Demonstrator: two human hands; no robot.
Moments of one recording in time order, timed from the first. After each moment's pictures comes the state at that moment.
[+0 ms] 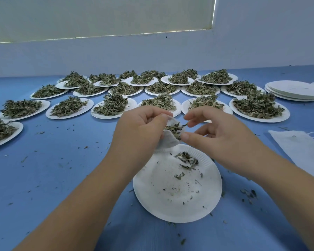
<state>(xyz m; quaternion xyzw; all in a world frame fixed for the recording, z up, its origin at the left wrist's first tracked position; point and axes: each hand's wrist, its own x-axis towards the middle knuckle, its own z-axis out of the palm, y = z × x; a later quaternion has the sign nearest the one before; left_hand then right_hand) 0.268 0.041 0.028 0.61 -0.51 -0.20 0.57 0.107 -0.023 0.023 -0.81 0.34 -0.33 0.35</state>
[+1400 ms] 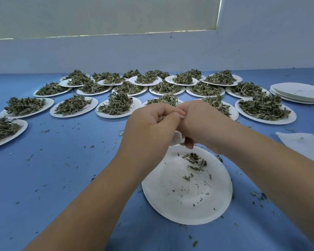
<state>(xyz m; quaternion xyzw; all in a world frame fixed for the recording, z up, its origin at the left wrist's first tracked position) 0.266 0.048 0.037 0.58 -0.52 -0.22 0.60 0.170 -0.037 0.047 -0.78 0.40 -0.21 0.44</state>
